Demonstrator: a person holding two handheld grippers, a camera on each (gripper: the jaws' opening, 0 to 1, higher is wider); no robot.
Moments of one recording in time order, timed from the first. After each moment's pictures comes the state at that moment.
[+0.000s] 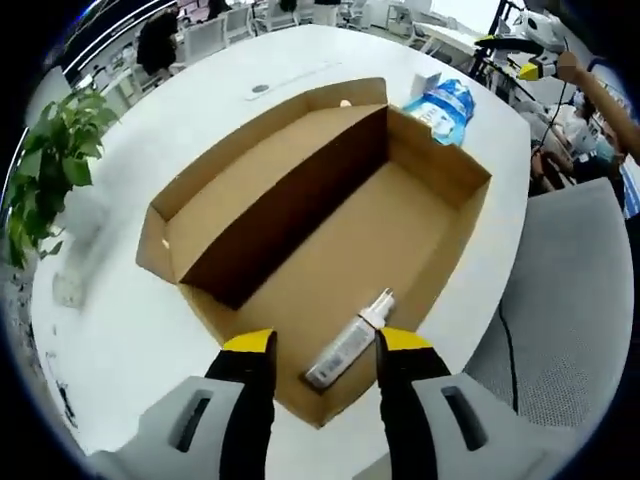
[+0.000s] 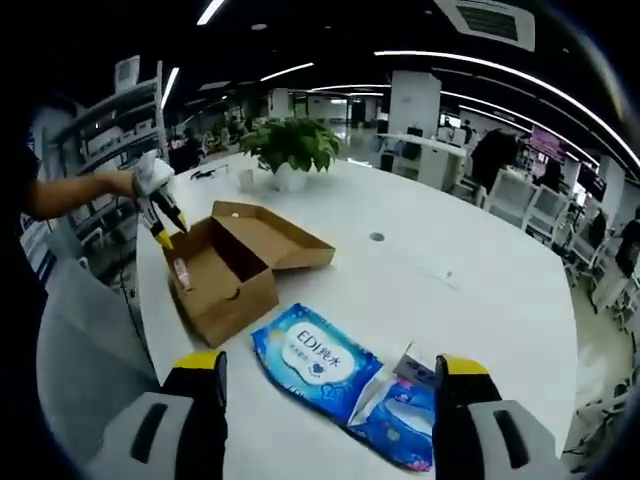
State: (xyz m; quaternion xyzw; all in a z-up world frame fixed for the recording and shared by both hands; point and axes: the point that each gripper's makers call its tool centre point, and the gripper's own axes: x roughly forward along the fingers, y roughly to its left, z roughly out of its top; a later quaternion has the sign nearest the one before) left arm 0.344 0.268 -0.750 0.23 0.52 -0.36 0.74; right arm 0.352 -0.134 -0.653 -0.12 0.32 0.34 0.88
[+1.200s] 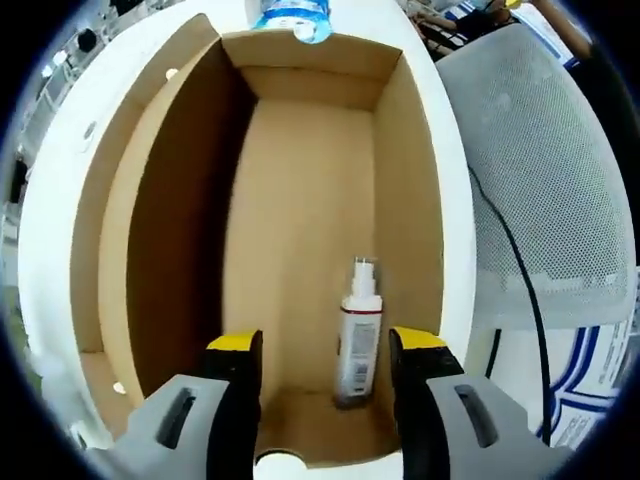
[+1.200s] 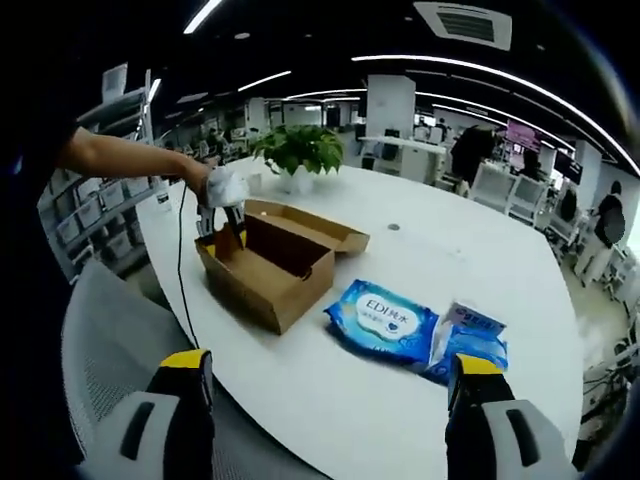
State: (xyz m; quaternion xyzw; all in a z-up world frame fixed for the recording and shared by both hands) left arm 0.337 0.252 -0.803 0.40 0.51 -0.57 0.51; right arm 0.238 -0.092 -0.657 -0.08 0.31 0.28 0.90
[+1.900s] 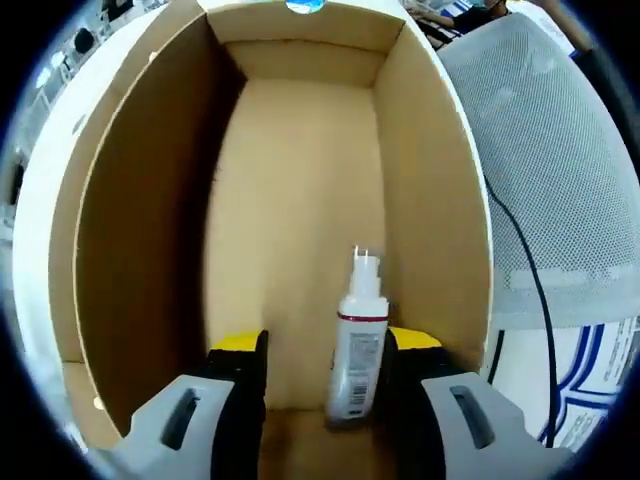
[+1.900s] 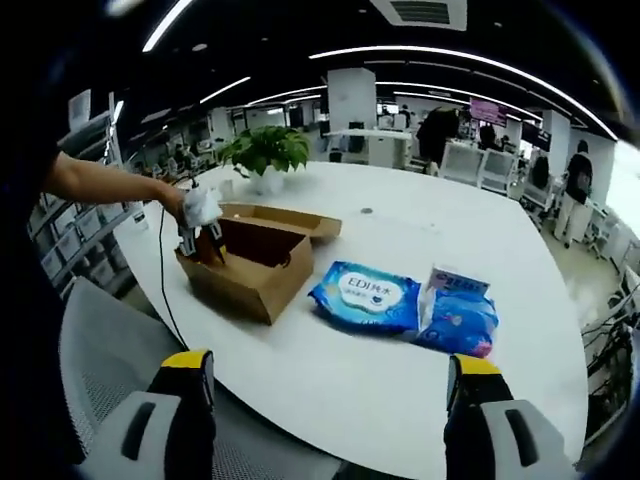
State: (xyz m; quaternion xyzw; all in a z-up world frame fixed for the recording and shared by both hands) left arm 0.332 0.259 -0.835 0.40 0.51 -0.56 0.52; right arm 0.221 -0.111 -0.669 -0.05 0.33 0.22 0.92
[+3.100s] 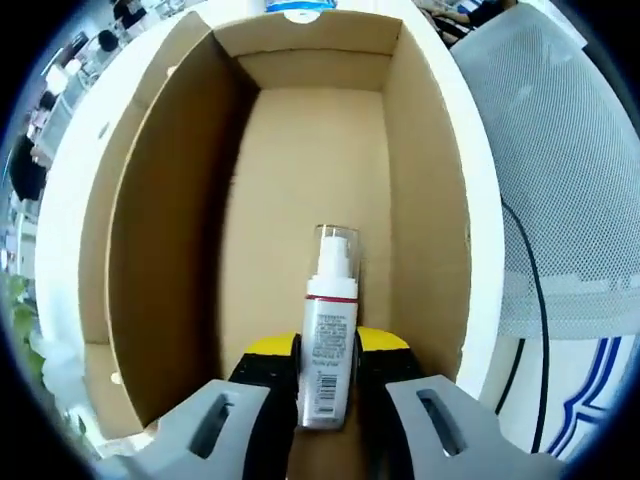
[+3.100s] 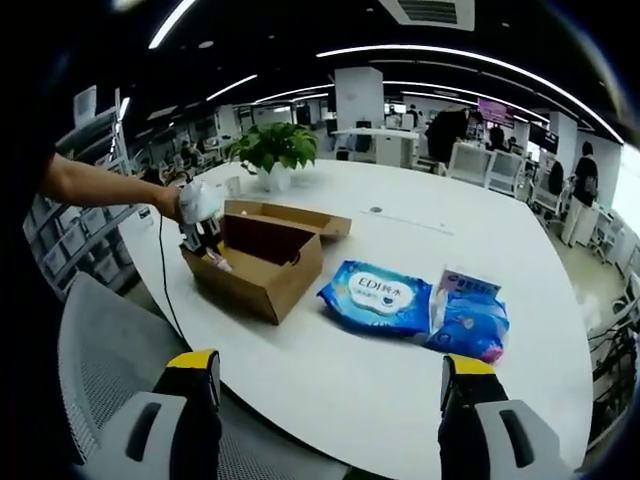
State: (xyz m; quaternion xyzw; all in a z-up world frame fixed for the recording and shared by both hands) left arm 0.334 0.258 -0.815 0.42 0.49 -0.52 0.56; right arm 0.224 -0.095 -0.675 -0.05 0.33 0.24 0.91
